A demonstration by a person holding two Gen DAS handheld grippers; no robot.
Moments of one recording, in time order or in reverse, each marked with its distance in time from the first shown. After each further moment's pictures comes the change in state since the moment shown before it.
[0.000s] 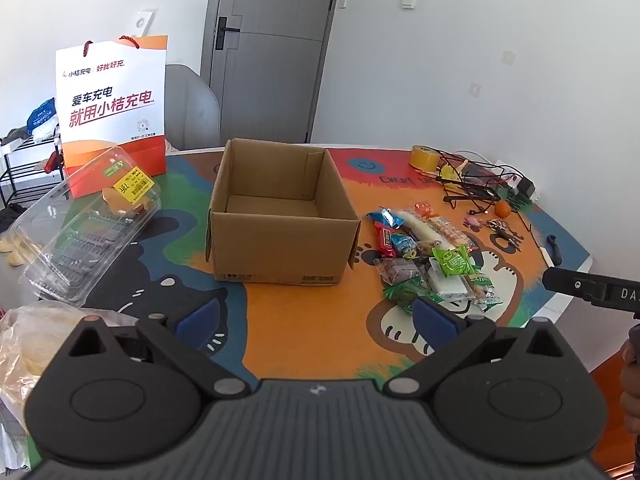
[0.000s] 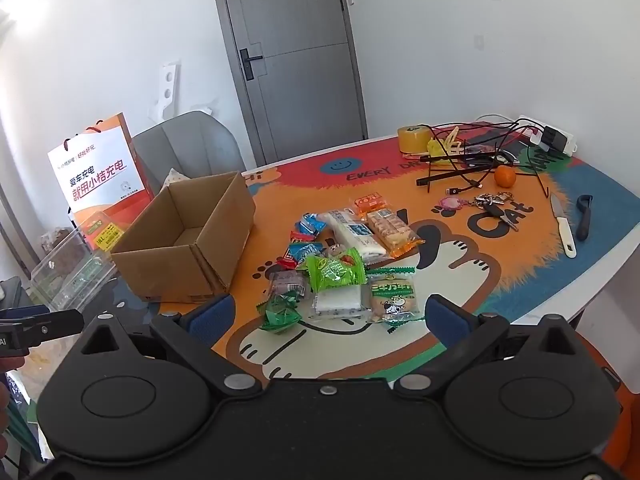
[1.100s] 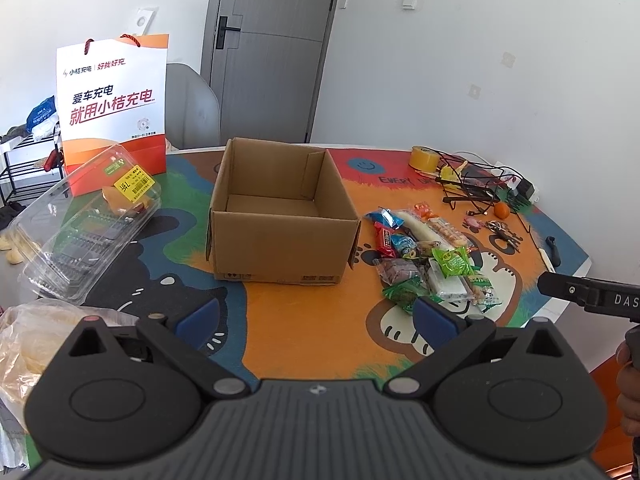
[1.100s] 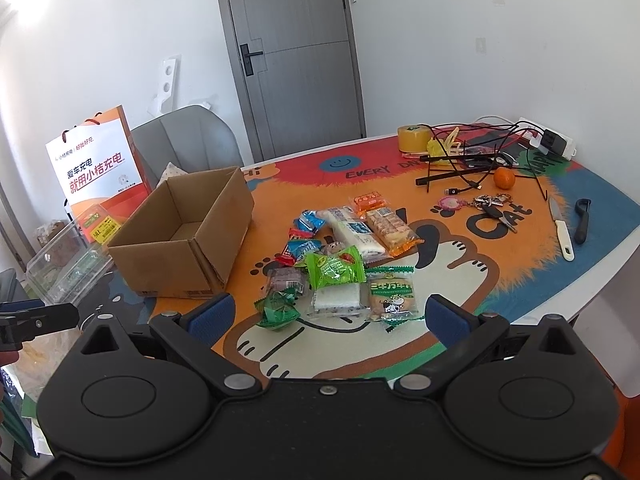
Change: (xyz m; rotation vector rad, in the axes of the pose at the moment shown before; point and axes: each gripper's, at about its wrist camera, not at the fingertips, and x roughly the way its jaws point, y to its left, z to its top) left arm -0.001 0.001 0.001 -0.013 0.002 -0.006; right arm 0.002 0.003 -0.001 -0.019 0.008 -0.016
